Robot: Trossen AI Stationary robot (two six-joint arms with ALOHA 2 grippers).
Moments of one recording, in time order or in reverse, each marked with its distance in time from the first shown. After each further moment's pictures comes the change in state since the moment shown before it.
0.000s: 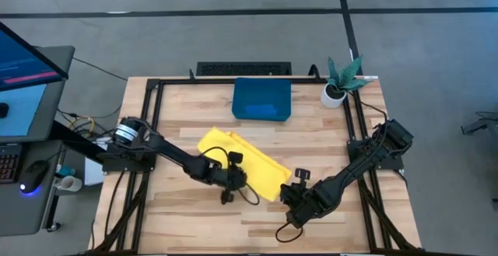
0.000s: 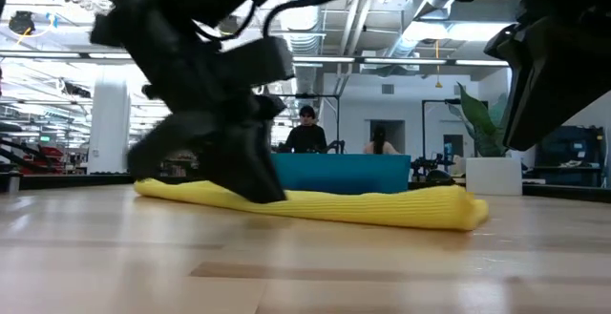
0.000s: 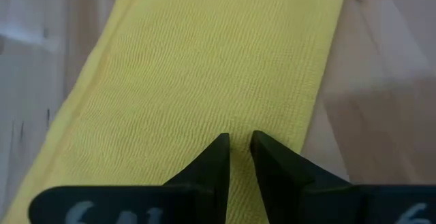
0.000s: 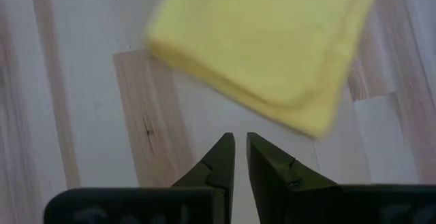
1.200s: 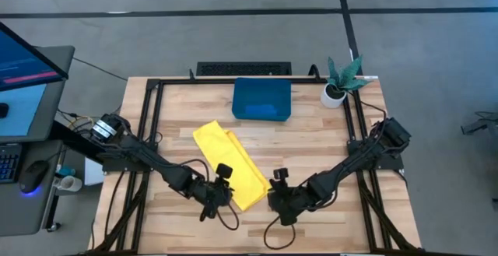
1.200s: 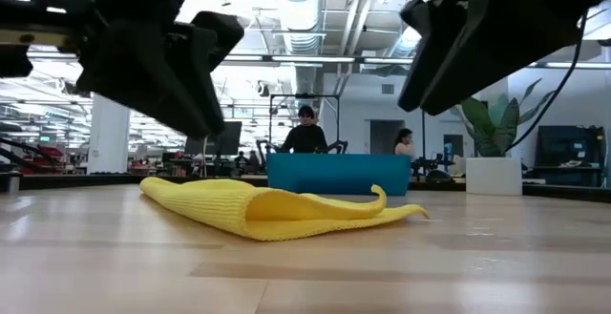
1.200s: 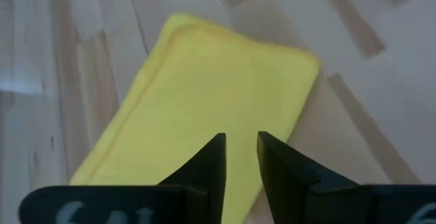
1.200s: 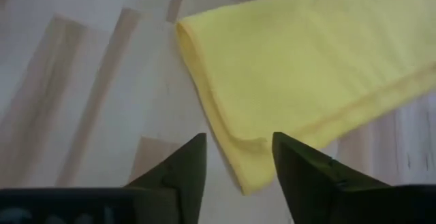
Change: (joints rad) left arm -0.197 -0.209 -0.005 -0.143 -0.062 0.001; right arm -0.073 0.003 -0.001 0.307 0.016 -0.558
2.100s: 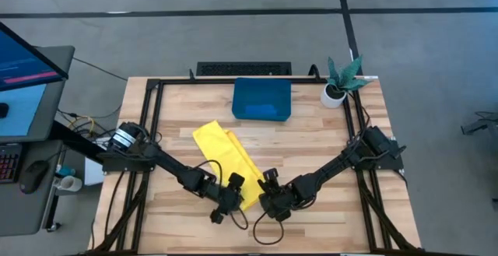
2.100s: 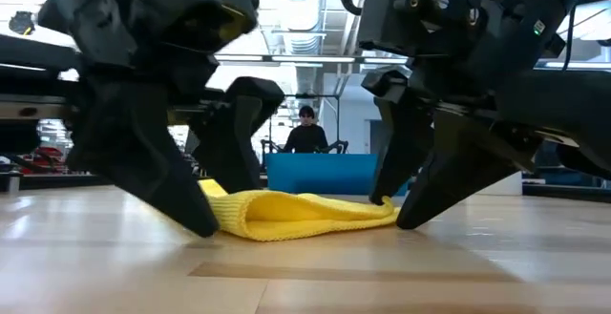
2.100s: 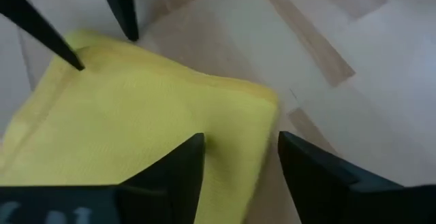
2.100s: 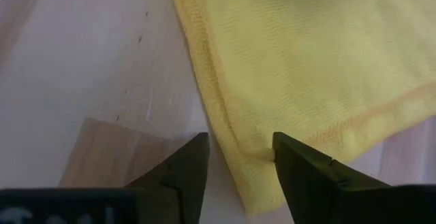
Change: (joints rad) left arm 0.064 0.209 0.001 0.292 0.268 0.073; right arm -0.083 0.201 0.015 0.066 -0.054 -0.180
